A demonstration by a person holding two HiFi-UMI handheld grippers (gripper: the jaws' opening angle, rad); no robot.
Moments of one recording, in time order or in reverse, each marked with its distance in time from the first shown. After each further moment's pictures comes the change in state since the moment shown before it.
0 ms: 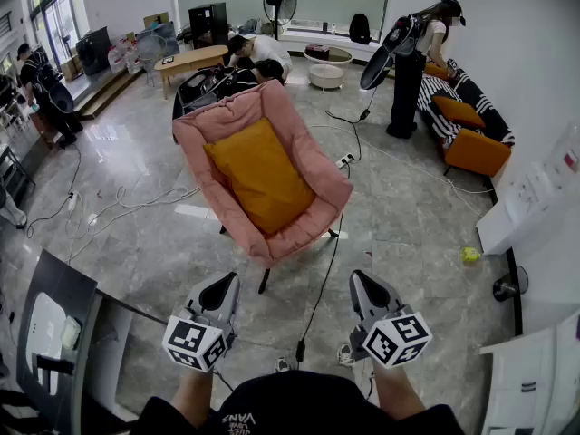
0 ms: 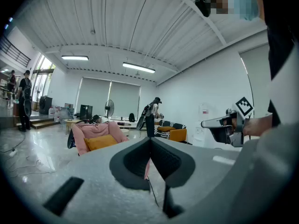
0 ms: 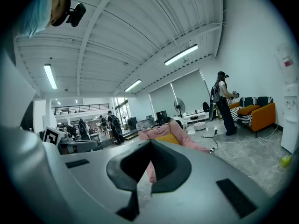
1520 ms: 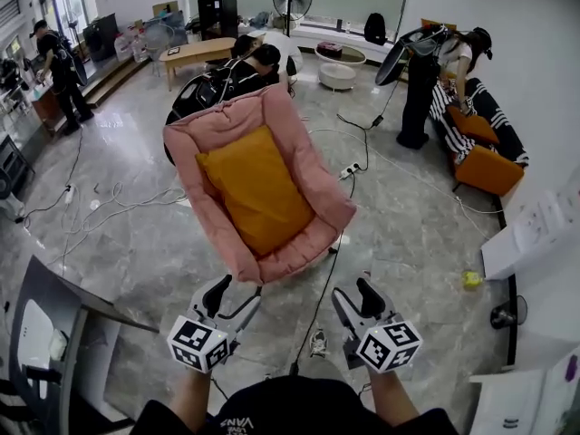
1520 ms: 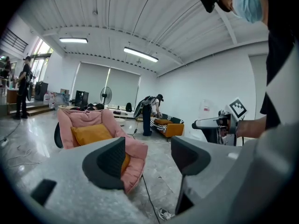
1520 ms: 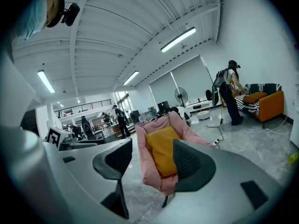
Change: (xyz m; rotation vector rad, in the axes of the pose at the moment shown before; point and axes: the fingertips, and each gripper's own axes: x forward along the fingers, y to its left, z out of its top) left arm 0.137 0.018 -0.027 -0.087 0.126 -0.056; right arm 0.106 -0.094 -0.007 0.074 0.122 0.053
